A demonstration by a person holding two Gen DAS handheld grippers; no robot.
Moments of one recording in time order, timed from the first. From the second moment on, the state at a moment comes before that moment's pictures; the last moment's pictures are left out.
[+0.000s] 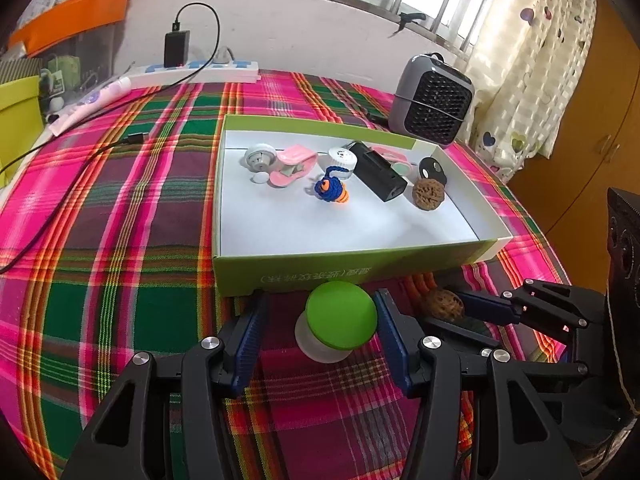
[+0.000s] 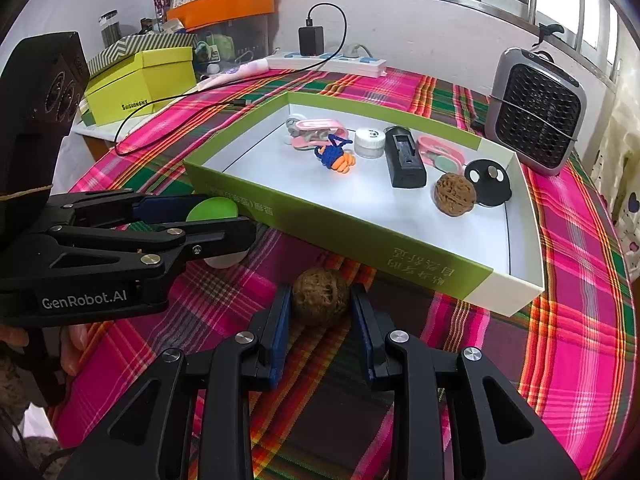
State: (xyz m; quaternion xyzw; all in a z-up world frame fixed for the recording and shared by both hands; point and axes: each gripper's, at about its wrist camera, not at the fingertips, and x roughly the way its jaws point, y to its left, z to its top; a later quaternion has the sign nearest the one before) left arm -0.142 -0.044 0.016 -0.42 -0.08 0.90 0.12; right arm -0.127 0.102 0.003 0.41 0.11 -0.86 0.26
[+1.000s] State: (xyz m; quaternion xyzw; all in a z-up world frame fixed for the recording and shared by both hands) left arm -0.138 -0.032 0.019 -0.42 -0.06 0.90 0.12; right arm -0.127 0.102 0.006 0.41 0.11 -0.86 0.27
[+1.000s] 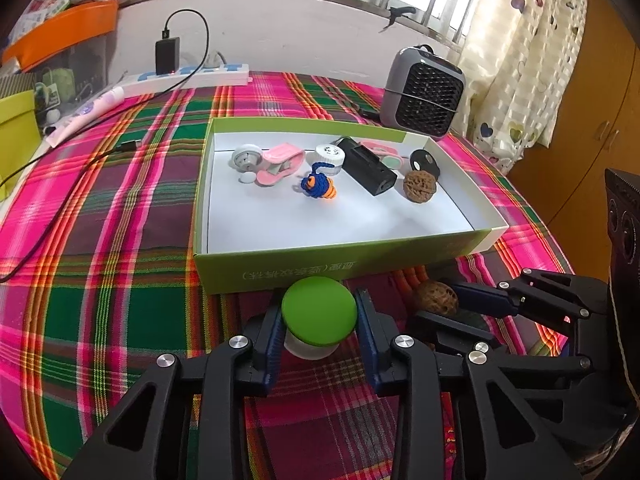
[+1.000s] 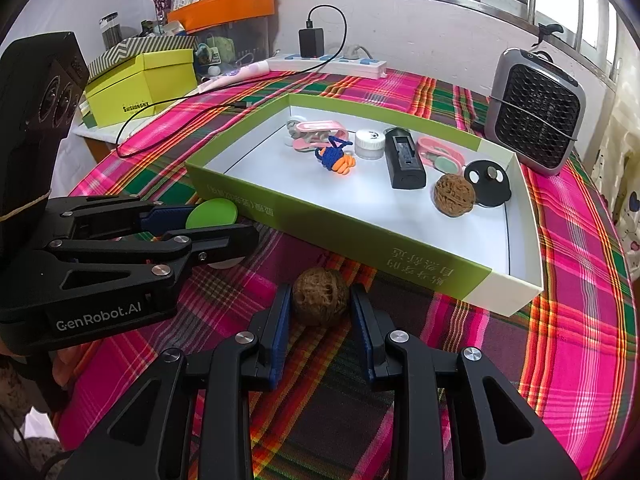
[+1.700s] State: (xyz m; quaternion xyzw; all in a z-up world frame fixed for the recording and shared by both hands) left arm -0.132 -0.030 0.023 -0.41 -0.05 0.90 0.12; right arm -0.124 0.107 0.012 0.40 0.11 -0.87 0.26
